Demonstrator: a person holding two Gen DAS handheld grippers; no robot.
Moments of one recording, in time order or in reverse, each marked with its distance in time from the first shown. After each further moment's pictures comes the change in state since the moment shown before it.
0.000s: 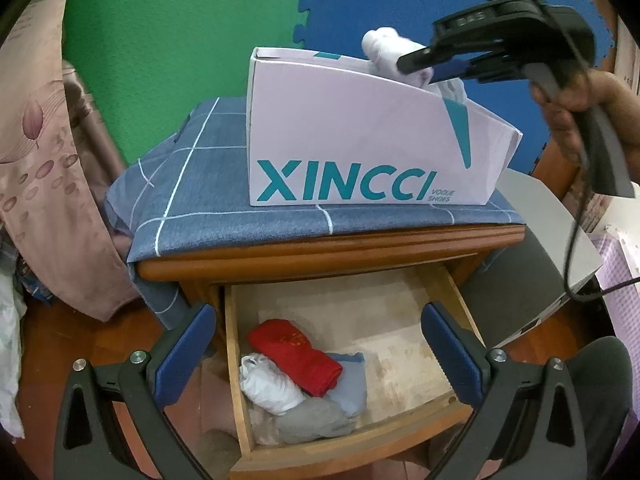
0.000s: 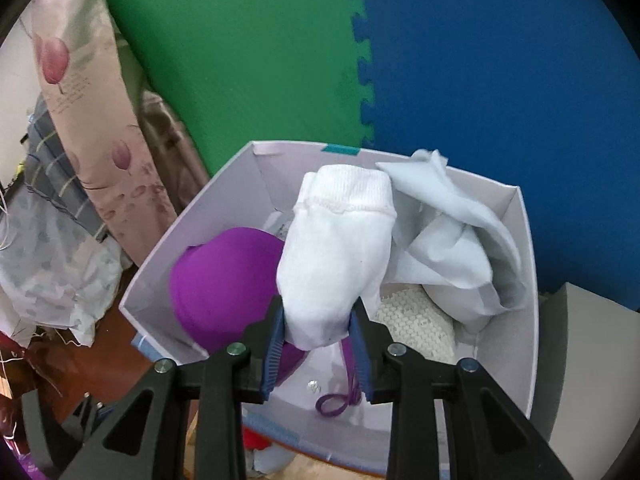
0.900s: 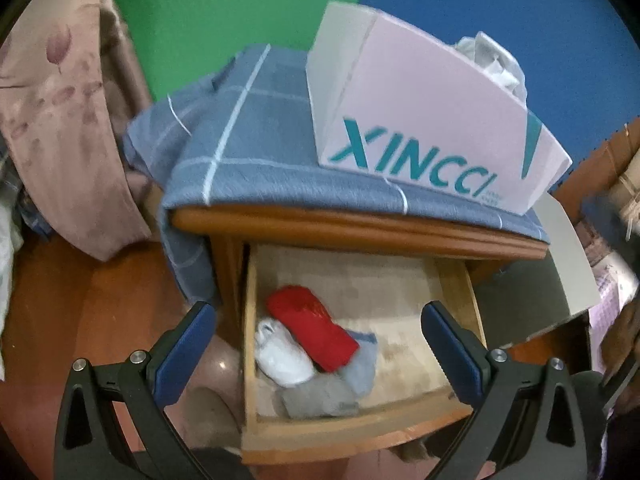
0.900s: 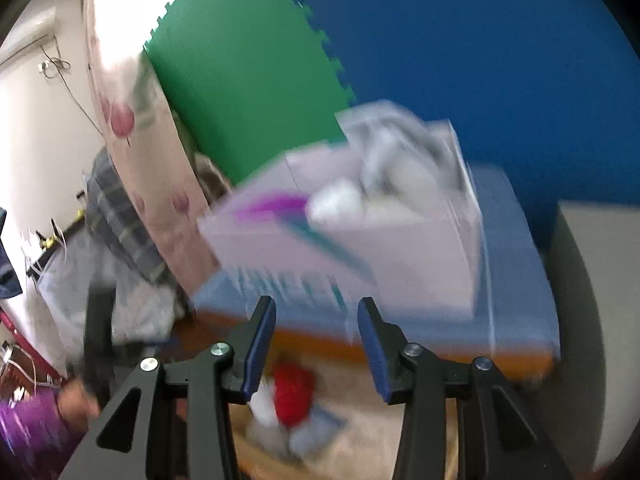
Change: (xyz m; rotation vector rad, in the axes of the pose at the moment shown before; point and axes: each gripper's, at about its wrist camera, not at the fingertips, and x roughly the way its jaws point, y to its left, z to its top) left arm 0.019 0.043 0.000 -0.188 0.154 0.001; right arm -0.077 -0.040 -0.196 0.134 -0.302 0.196
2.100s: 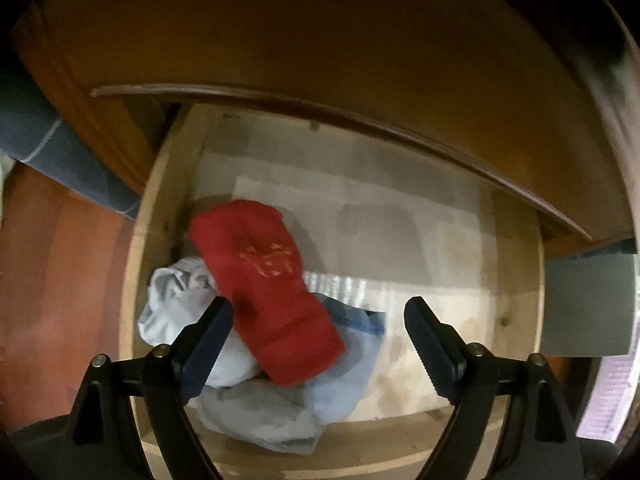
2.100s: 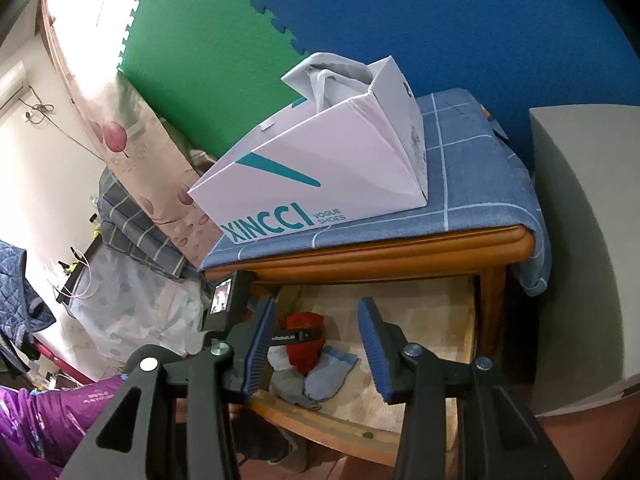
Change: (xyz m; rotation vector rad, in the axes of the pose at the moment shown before) left arm 0.166 -0.034 -0.036 -0.157 0.306 0.144; right arm -0.029 -0.050 -0.041 0.183 0.065 0.094
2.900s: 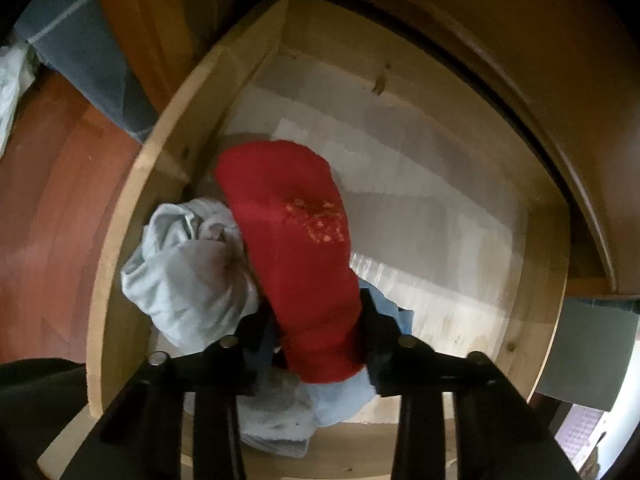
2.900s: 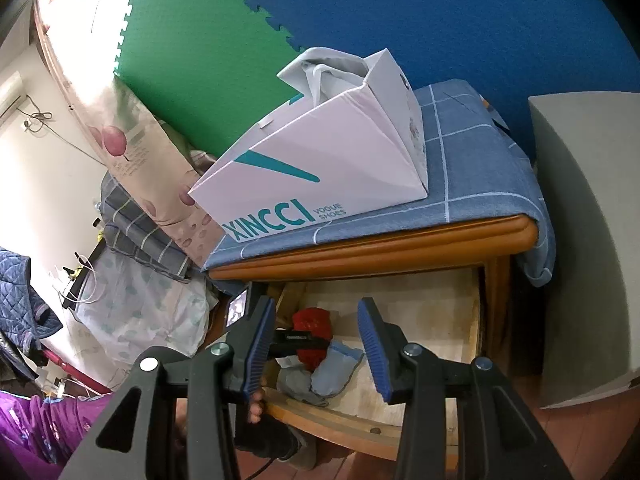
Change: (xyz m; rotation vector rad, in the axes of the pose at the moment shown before) left arm 0.026 0.022 -0.009 -0.219 0.081 -0.004; right arm 0.003 -0.006 -0.001 0.033 0.019 0.014
